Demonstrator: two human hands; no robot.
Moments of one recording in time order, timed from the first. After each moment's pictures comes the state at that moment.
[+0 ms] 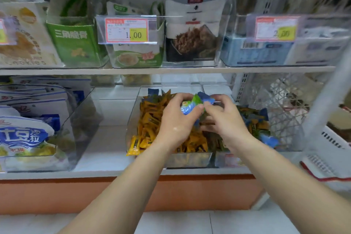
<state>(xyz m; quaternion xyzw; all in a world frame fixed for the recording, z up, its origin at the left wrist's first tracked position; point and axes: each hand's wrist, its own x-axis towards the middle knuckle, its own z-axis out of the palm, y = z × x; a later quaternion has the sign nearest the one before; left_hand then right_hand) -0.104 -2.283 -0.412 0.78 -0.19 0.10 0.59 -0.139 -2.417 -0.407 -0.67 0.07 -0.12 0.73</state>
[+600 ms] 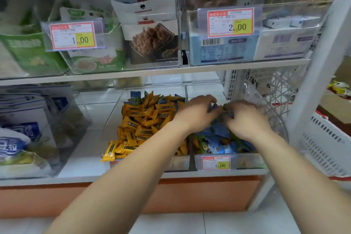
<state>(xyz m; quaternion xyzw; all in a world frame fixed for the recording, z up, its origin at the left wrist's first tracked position) -0.053 -2.395 -0.427 0.91 -0.34 0.03 0.25 -0.123 -2.557 -0.438 -0.97 0.08 -0.13 0.18</state>
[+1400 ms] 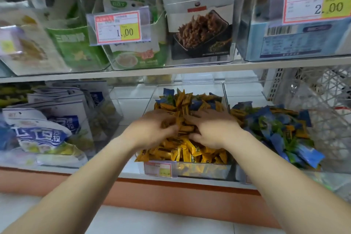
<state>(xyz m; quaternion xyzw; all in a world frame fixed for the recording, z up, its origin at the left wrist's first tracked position) -0.046 -2.190 -0.430 0.97 -0.22 -0.01 0.12 -0.050 -2.412 -0.454 -0.98 -0.21 -0.01 -0.02</state>
